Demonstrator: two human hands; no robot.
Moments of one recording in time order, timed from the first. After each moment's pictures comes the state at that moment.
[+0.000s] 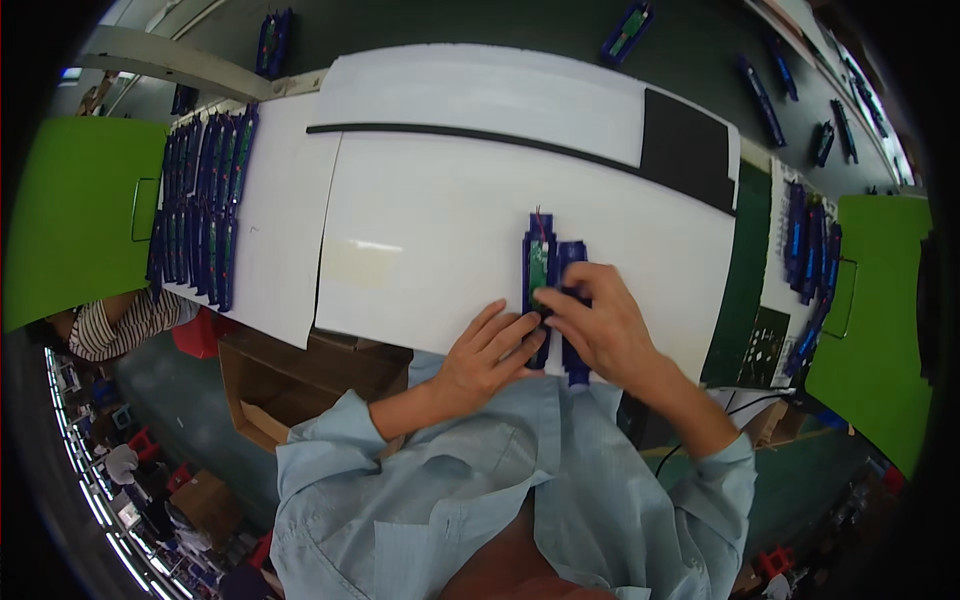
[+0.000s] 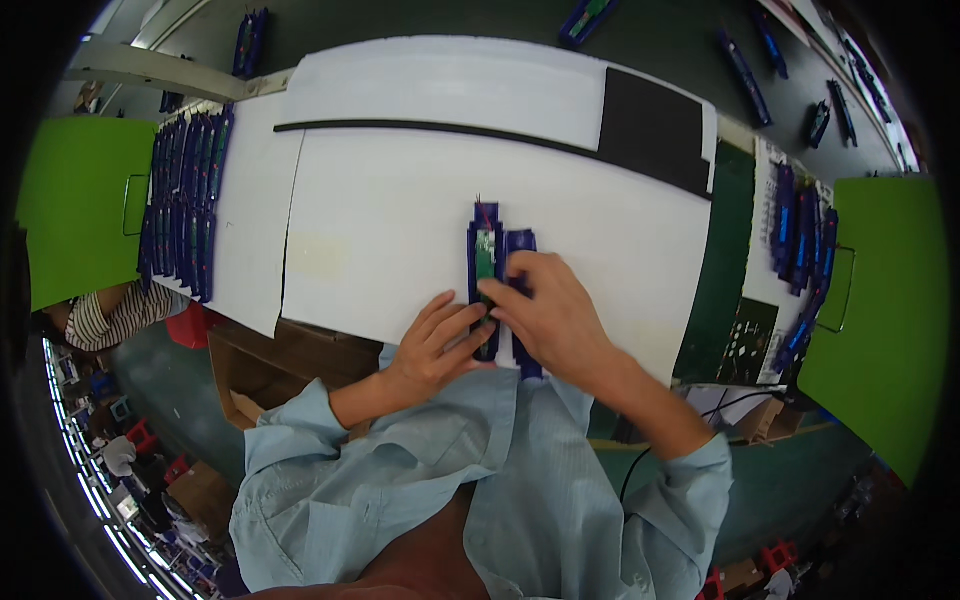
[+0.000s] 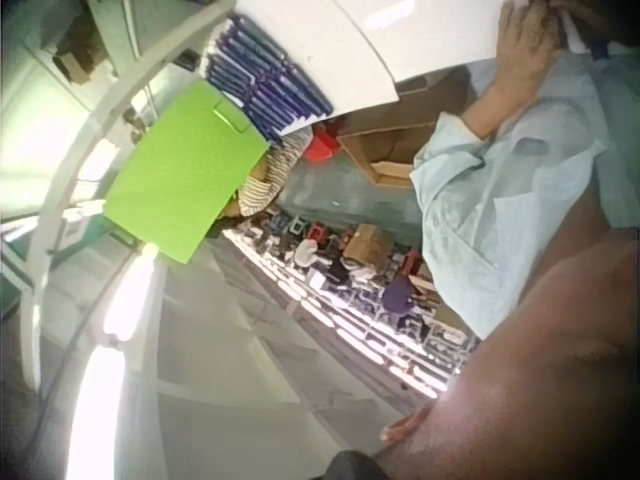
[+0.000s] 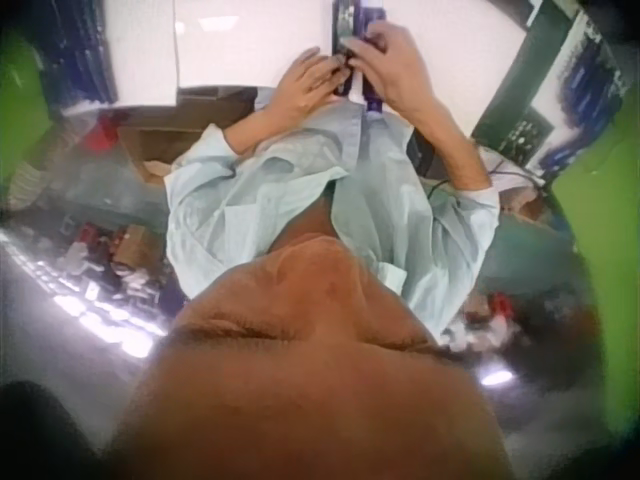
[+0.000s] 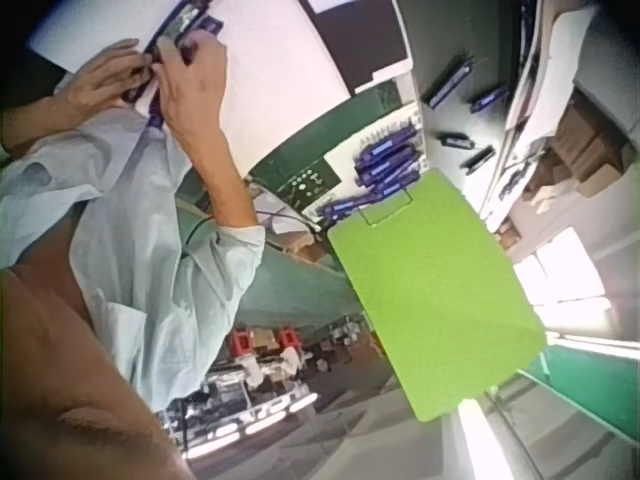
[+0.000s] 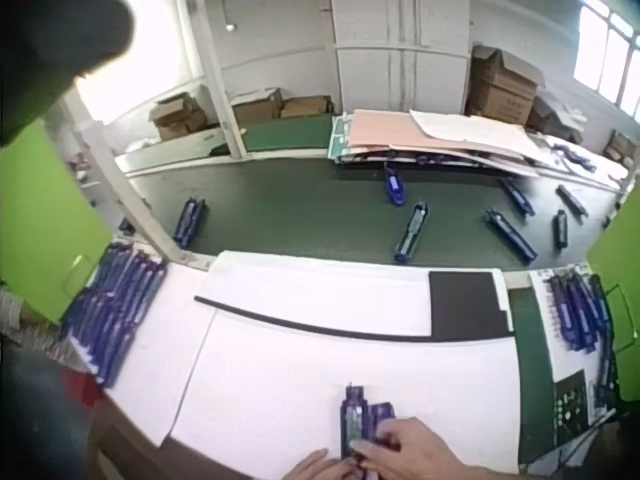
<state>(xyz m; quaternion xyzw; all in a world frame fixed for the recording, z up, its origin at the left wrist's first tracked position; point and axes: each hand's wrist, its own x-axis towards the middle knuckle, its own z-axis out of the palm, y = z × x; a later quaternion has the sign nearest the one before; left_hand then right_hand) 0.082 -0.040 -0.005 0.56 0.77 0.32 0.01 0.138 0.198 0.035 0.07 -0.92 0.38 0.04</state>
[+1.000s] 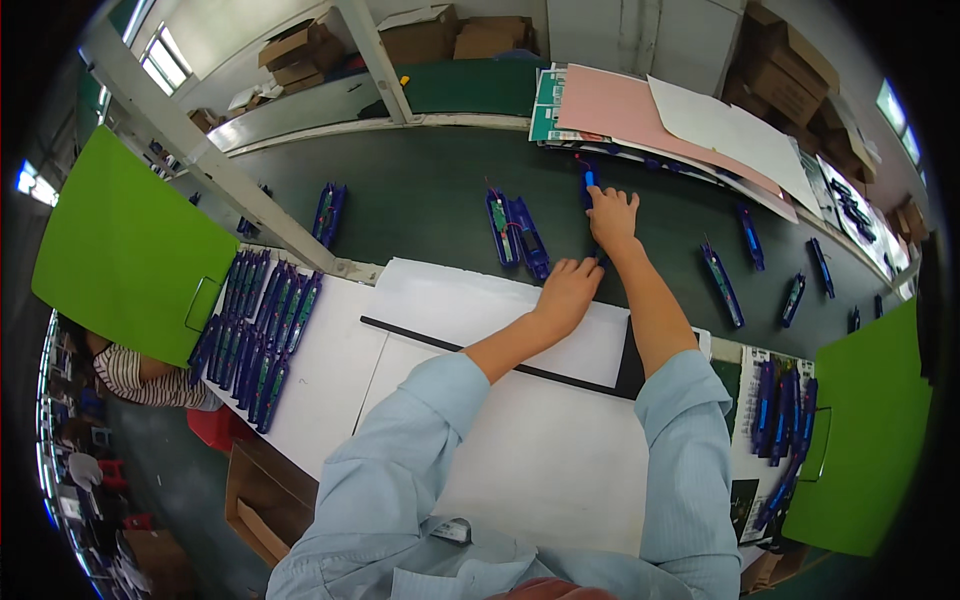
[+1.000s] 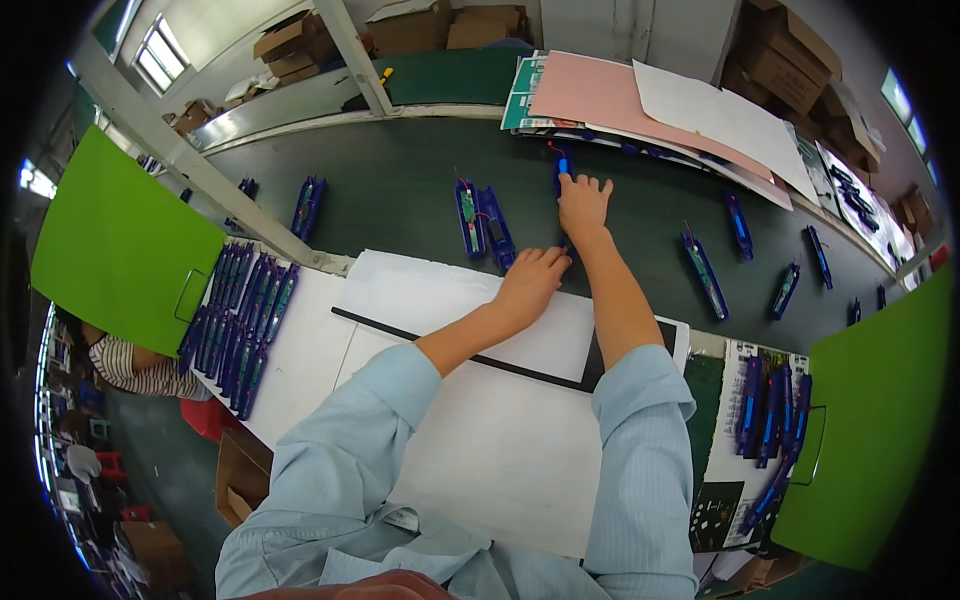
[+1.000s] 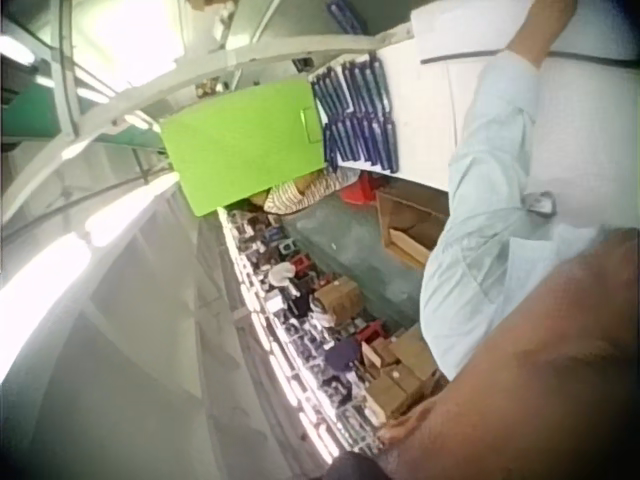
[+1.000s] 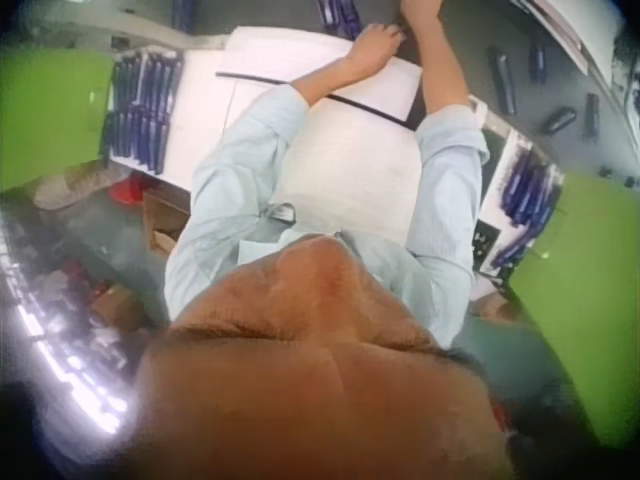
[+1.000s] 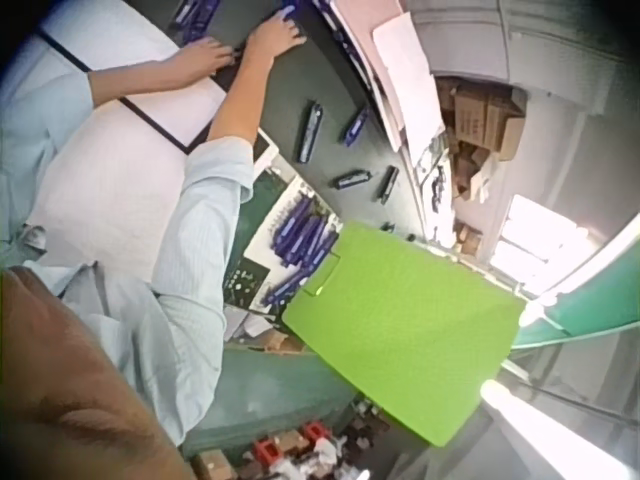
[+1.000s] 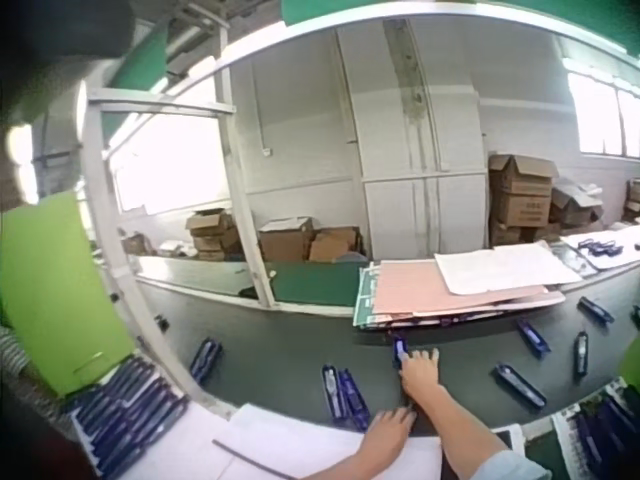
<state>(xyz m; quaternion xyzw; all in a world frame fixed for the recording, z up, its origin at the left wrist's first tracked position) -0.200 0.237 -0.018 0.53 0.81 0.21 -0.14 -0.269 0.430 -0.023 -0.15 -0.97 0.02 0.21</state>
